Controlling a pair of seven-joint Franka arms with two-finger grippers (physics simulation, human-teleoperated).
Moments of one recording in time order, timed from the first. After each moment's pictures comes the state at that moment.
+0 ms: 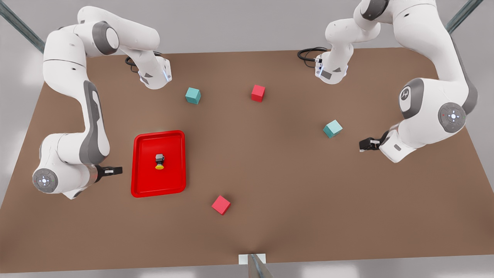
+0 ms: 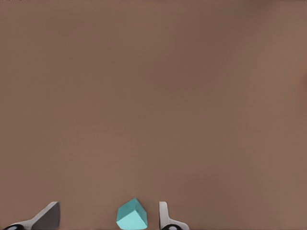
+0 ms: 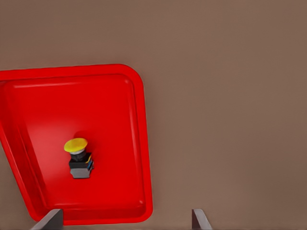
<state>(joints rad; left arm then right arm) 0.10 0.33 -0.23 -1.37 -0.01 1.59 -0.06 -0.20 0.60 0.22 -1.31 -0.14 1.54 -0.02</state>
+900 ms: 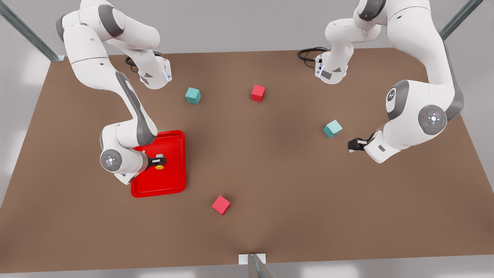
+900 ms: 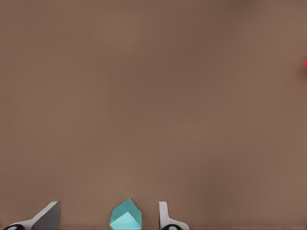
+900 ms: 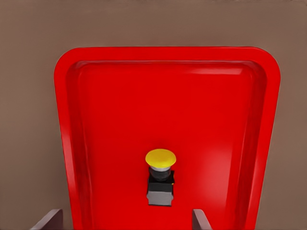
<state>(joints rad) 0.06 0.35 -0.26 -1.36 0.02 1.58 -0.08 -0.15 0.45 0.33 -1.79 -0.06 1.97 0.11</state>
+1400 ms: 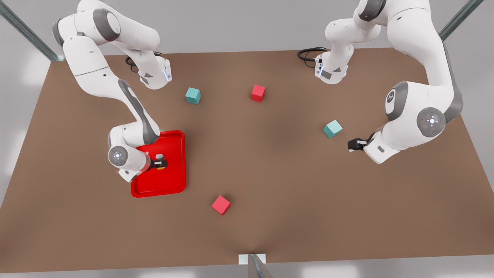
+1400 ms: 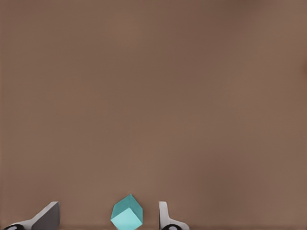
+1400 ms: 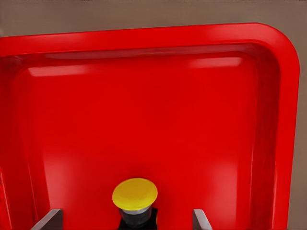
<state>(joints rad) 0.07 0.35 -0.26 -1.37 0.02 1.57 -0.08 -0.22 0.49 0.37 -1.97 -0.15 2.28 0.18</state>
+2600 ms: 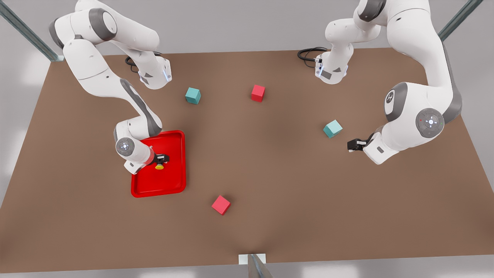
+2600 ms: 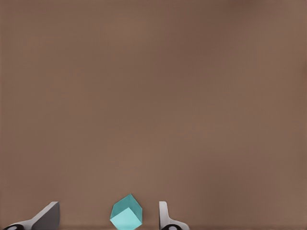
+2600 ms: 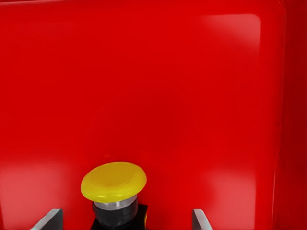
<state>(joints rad) 0.06 0.35 -0.26 -1.37 0.03 1.57 -0.09 -0.30 0.49 0.42 -2.15 -0.26 2.47 0.24</state>
